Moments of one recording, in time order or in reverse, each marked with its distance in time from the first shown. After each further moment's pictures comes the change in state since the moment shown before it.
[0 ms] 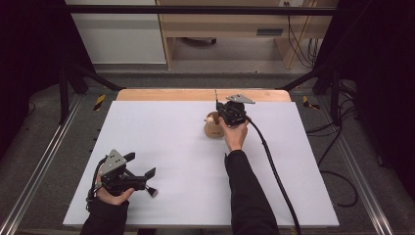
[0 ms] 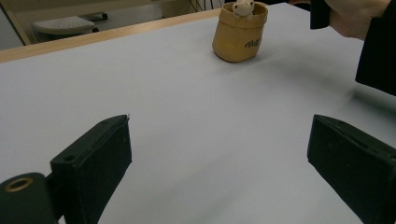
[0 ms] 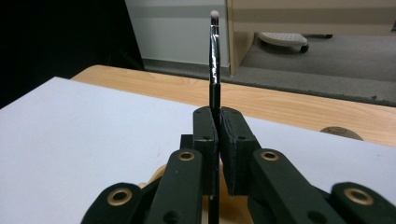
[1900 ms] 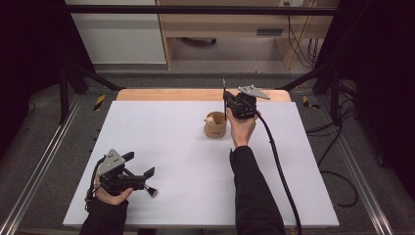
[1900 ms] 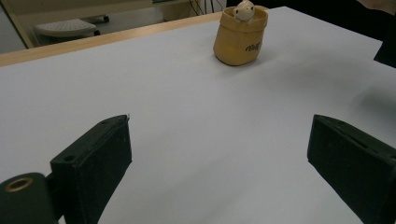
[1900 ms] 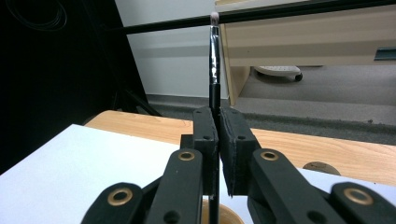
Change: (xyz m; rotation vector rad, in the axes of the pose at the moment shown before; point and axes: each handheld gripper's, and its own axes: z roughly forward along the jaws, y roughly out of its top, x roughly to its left) left arm 0.001 0.002 -0.003 -0.009 0.003 -0.003; right arm -0.005 0.034 -0.039 -0.140 -0.004 0.063
